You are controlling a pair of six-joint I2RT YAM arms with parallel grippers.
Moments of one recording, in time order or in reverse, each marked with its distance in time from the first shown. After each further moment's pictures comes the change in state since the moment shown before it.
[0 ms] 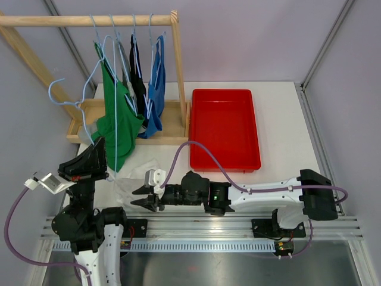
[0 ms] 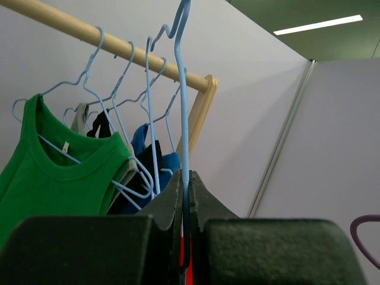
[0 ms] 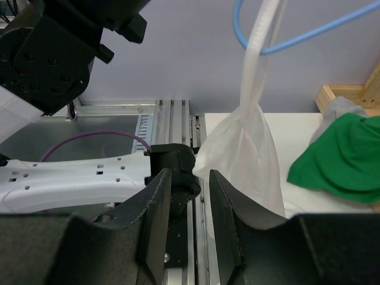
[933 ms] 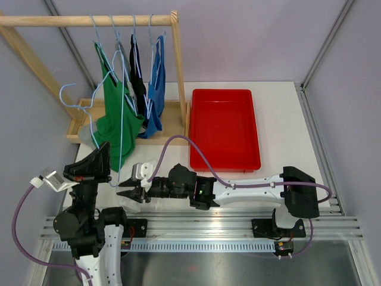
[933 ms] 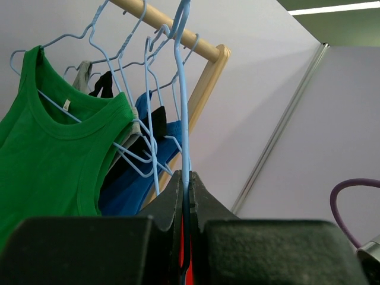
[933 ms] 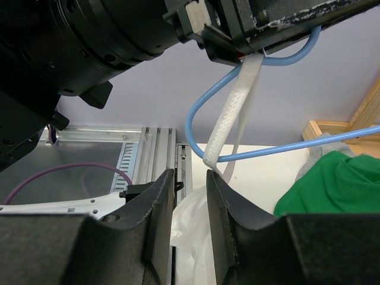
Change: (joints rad) left arm 0.000 -0.053 0.000 -0.180 0.021 -0.048; right arm -0.043 0.166 0.162 0.083 -0.053 -0.050
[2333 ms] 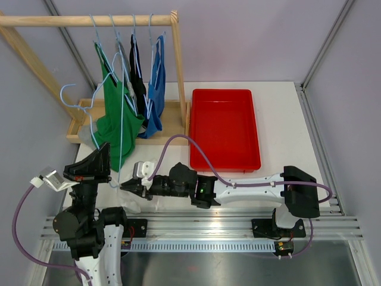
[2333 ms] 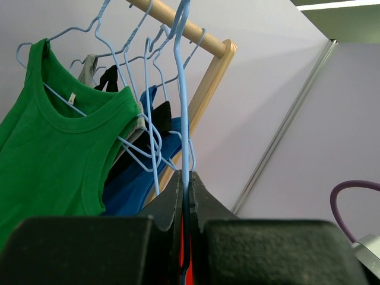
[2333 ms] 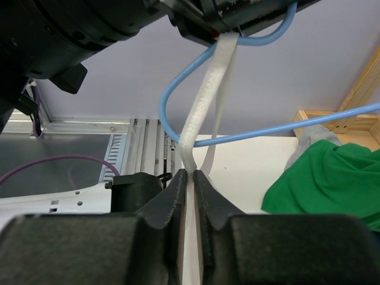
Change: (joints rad) left arm 0.000 0.000 0.016 -0.051 -0.007 0.010; right arm -0.016 -0.008 -0.024 -0.011 0.019 -0.017
